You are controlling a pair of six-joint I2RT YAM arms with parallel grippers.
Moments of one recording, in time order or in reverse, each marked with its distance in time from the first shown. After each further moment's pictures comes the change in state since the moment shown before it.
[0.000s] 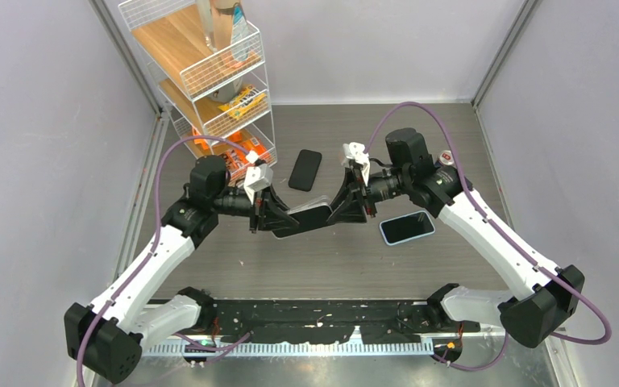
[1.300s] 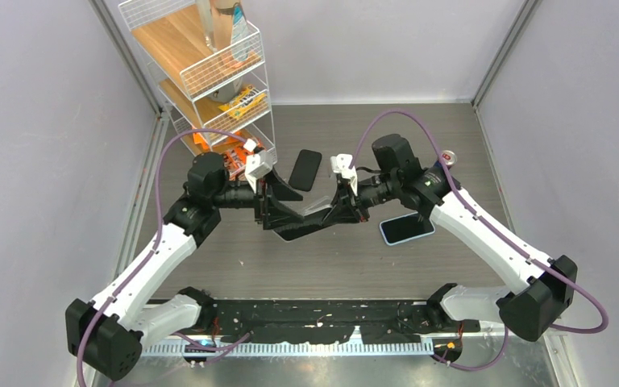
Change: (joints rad) left arm -0.010 0.022 -0.001 0.186 -0.108 -0.182; right arm 0.066 0.031 -0.011 0.004 0.098 -0.132
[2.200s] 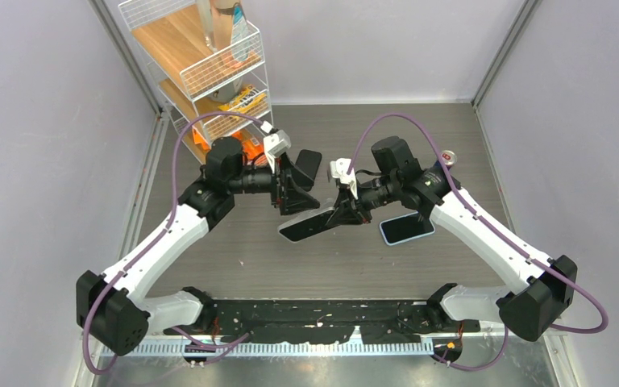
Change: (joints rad) left arm -0.073 0.156 0.153 -0.019 -0.157 -0.111; right arm 0.011 0.005 0.000 -0.100 0.063 -0.097
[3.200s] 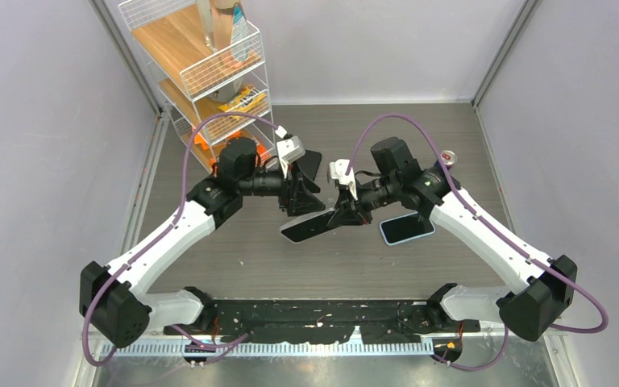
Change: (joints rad) left arm -0.071 0.044 0.040 -0.102 -0.068 0.101; right arm 0.001 0.000 0.000 -0.013 0.024 0.001
